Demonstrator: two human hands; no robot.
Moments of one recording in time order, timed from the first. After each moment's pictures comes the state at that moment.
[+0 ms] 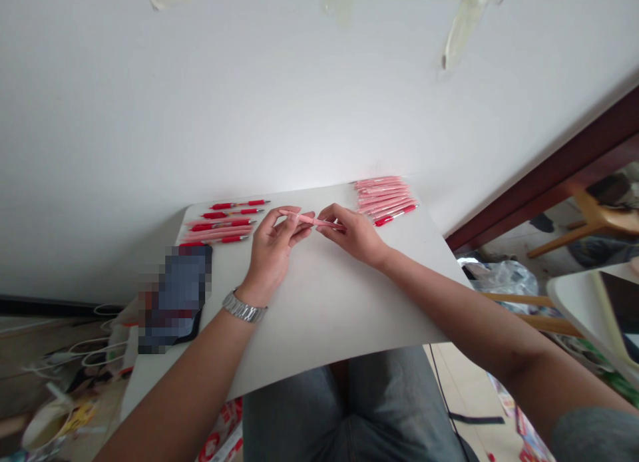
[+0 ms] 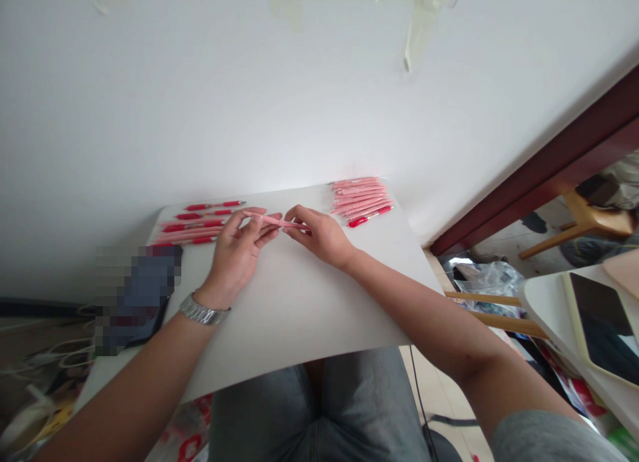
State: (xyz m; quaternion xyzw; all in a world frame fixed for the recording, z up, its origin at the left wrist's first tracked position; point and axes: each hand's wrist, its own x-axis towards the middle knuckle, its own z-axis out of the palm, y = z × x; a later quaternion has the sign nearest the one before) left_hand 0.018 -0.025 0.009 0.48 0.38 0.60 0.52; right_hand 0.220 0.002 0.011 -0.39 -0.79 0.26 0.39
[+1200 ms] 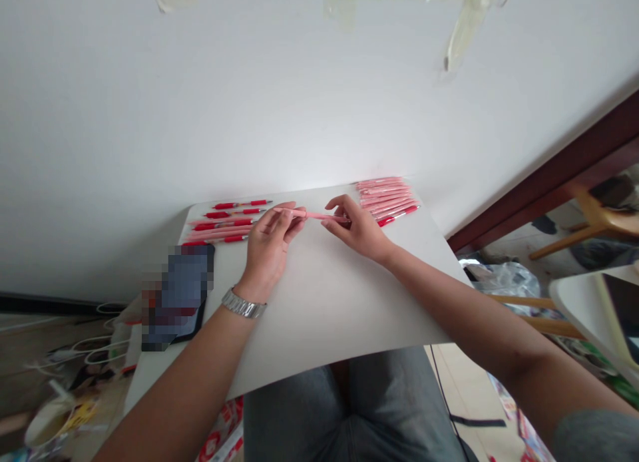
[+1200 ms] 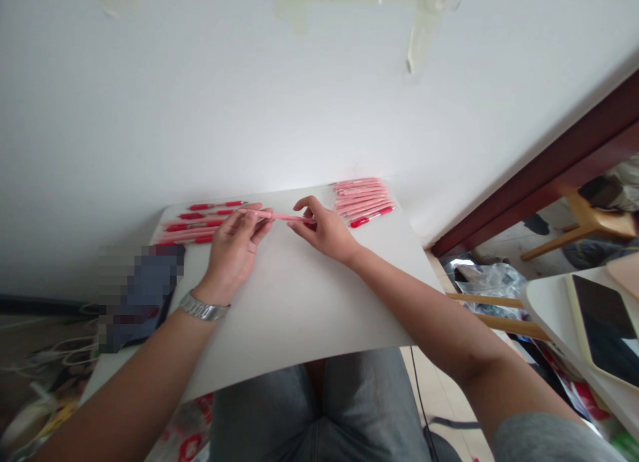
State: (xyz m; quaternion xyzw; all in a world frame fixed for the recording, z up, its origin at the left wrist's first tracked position) left_hand 0.012 -0.015 0.007 0.43 0.39 0.64 0.50; right_hand 0.226 0.006 0.014 -0.42 -0.76 0.30 0.41
